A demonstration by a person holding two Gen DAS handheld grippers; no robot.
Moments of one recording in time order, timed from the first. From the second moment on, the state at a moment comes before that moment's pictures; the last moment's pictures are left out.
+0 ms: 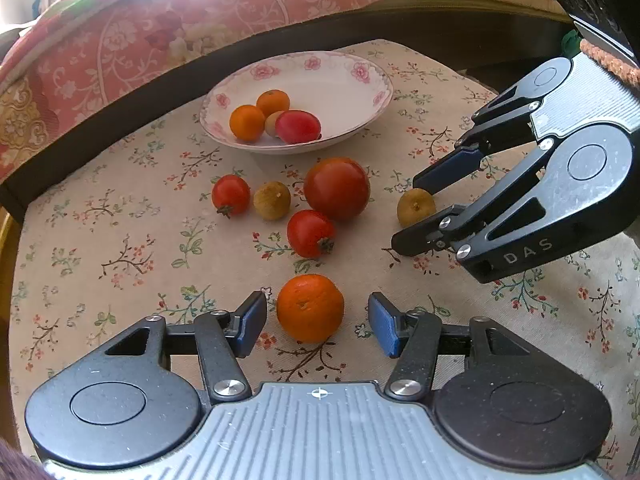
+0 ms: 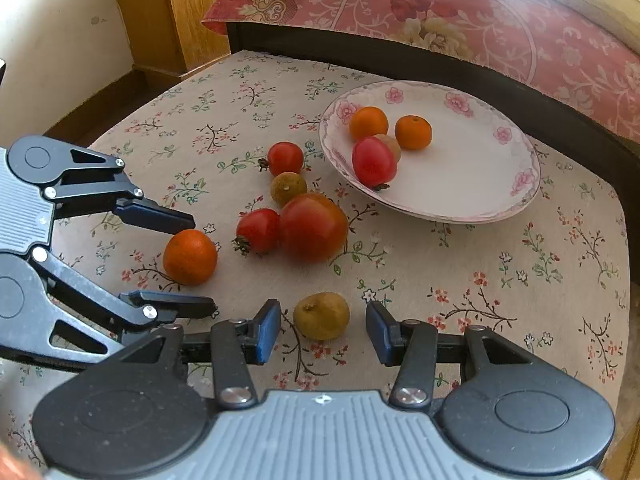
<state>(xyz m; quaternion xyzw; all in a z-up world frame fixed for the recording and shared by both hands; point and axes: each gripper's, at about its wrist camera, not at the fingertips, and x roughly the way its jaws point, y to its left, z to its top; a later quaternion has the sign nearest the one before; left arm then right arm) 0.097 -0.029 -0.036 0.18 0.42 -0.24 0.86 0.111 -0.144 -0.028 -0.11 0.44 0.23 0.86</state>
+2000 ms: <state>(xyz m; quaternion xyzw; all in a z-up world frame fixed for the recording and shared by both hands) 0.196 -0.077 0.001 0.12 0.35 -0.22 0.90 0.189 -0.192 0.008 -0.04 0.38 0.11 0.92</state>
